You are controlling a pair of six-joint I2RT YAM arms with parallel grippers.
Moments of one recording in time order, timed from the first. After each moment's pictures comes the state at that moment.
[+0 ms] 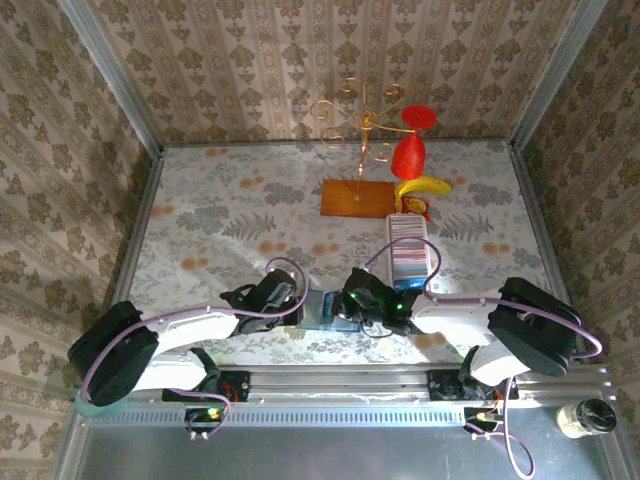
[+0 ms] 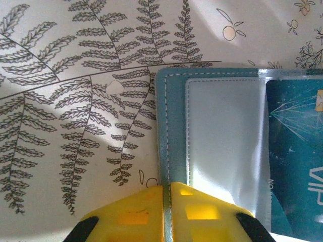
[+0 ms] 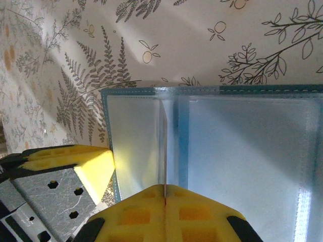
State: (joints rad) left arm -0.91 1.25 0.42 -0.15 0.04 -0.78; right arm 0.97 1.46 0.57 0.10 -0.01 1.23
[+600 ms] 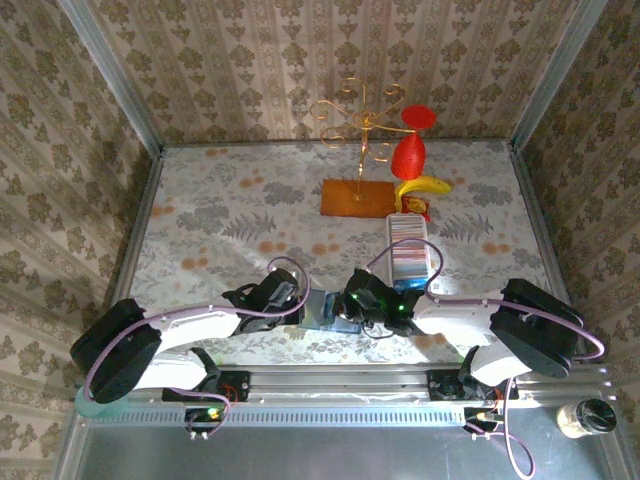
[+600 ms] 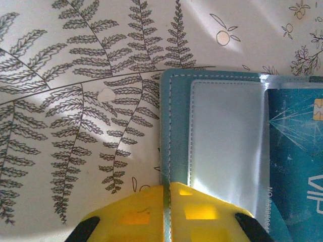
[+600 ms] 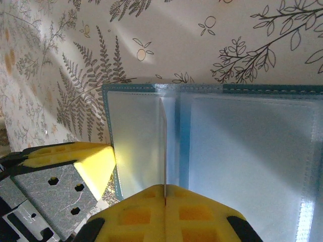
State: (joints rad) left arm -0.91 1.27 0.43 -0.14 0.04 -0.78; right arm 0.97 1.45 0.55 0.12 -0.01 1.26
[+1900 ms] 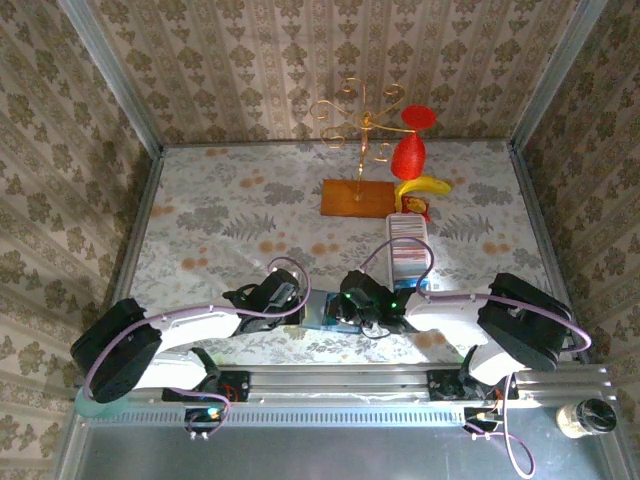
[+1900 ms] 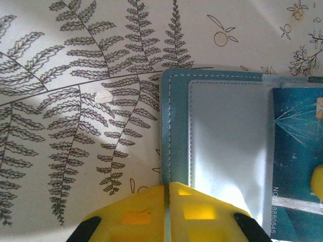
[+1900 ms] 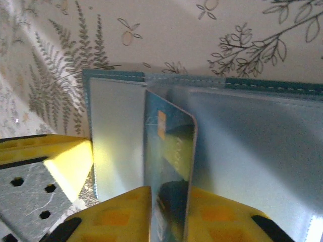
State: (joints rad) left arm -0.92 1.27 0.43 -0.13 0.03 -0.78; right arm 0.97 1.52 0.60 0.05 -0.03 1.18
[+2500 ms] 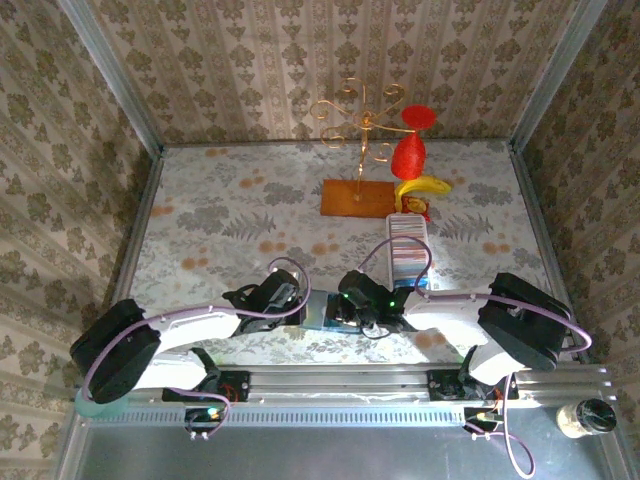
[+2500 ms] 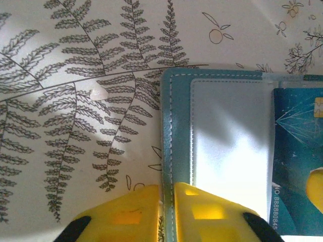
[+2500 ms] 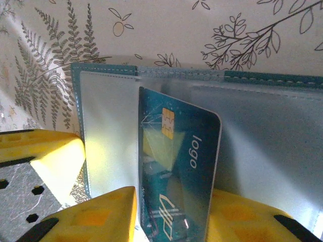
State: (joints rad) left arm -0.93 1.26 0.43 -0.14 0.03 -0.78; right arm 0.98 1.52 0.62 -0.01 -0.03 1.15
